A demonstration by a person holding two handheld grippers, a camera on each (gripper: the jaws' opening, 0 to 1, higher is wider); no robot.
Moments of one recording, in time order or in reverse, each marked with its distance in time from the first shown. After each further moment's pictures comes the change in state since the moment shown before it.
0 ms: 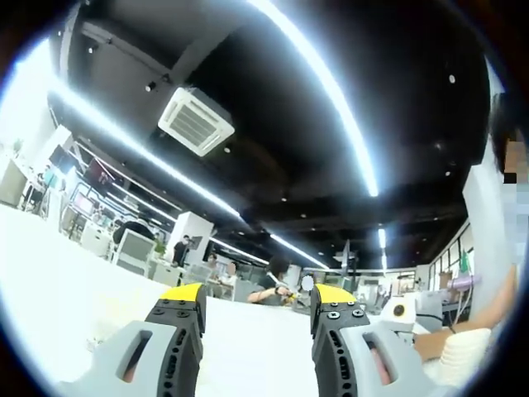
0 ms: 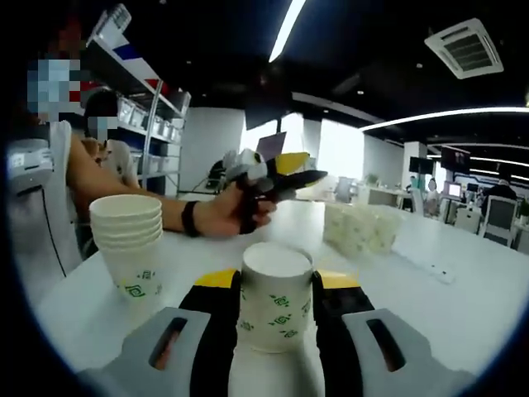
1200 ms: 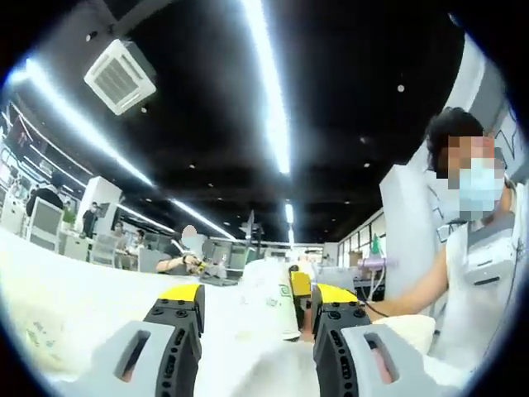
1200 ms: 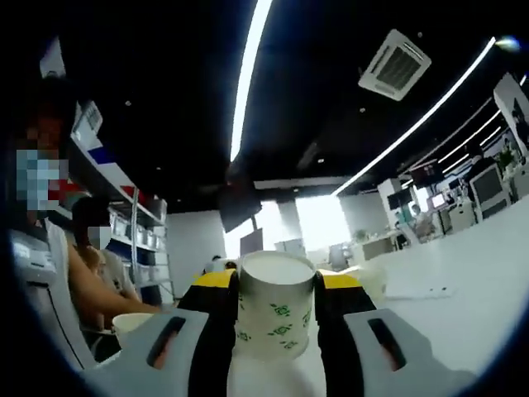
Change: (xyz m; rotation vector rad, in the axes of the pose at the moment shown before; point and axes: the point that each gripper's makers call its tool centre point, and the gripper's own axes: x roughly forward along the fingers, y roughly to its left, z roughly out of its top) left arm 0.005 -0.140 -0.056 -0.053 0.194 -0.545; right arm -0.044 -0.032 0.080 0.290 -0.507 -0.082
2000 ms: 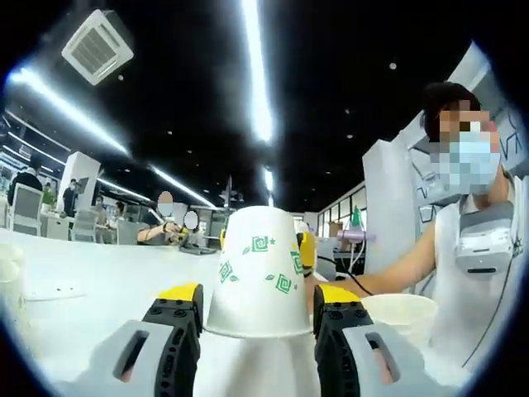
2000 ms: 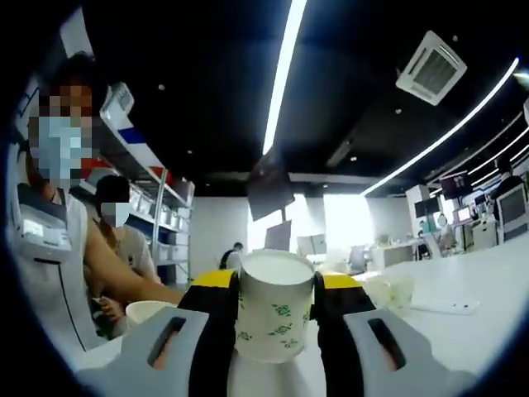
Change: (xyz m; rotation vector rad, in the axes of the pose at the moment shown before) left arm 0.014 -0.026 -0.029 -0.026 0.120 -0.071; right arm 0.016 0.047 -0.012 -0.125 0.052 0.147
